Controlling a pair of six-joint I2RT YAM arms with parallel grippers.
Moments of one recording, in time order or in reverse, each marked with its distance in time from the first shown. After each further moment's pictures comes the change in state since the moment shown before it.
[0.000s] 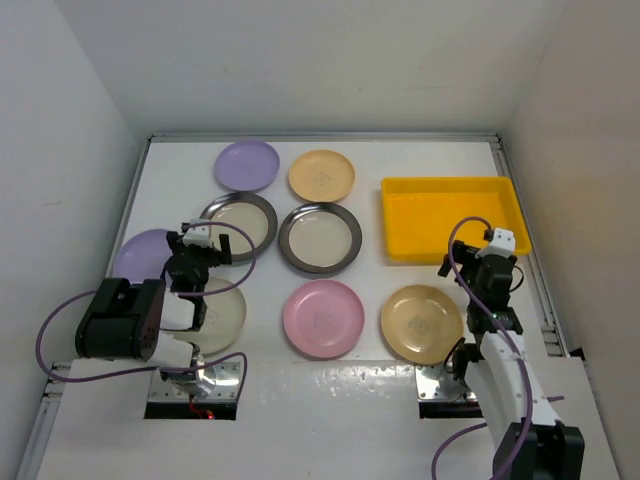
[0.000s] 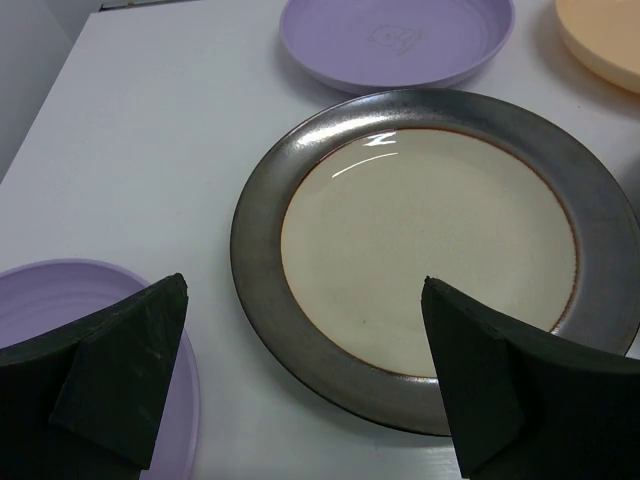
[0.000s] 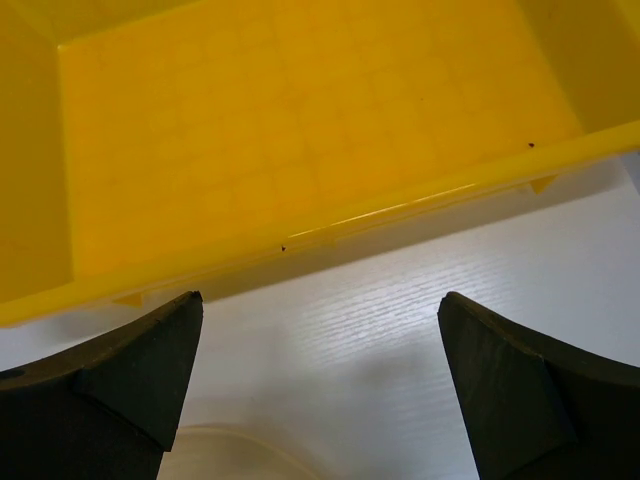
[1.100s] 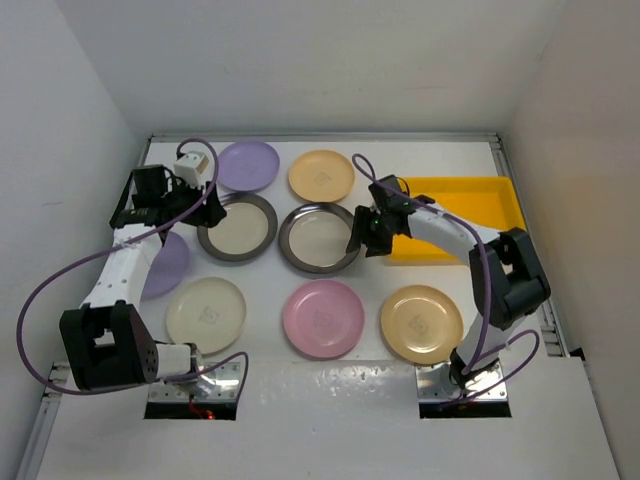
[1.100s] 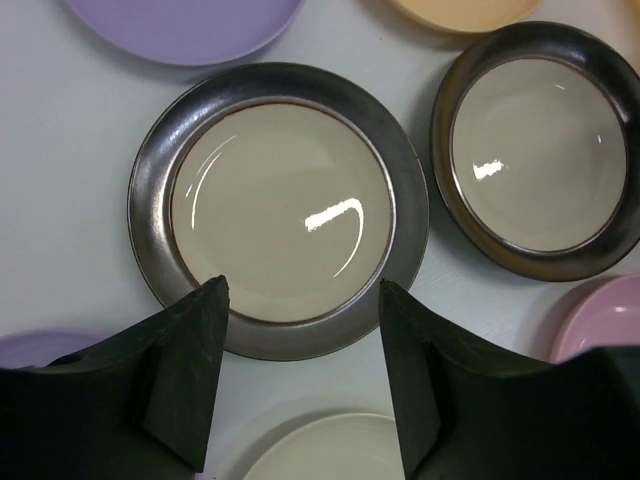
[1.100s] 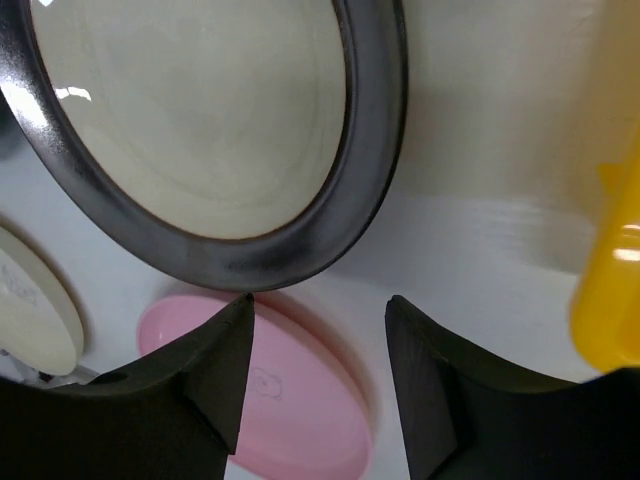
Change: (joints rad) left arm 0.150 -0.148 0.902 -1.624 0.531 0.091; right arm 0.543 1.068 0.952 -0.550 -0.293 0.407
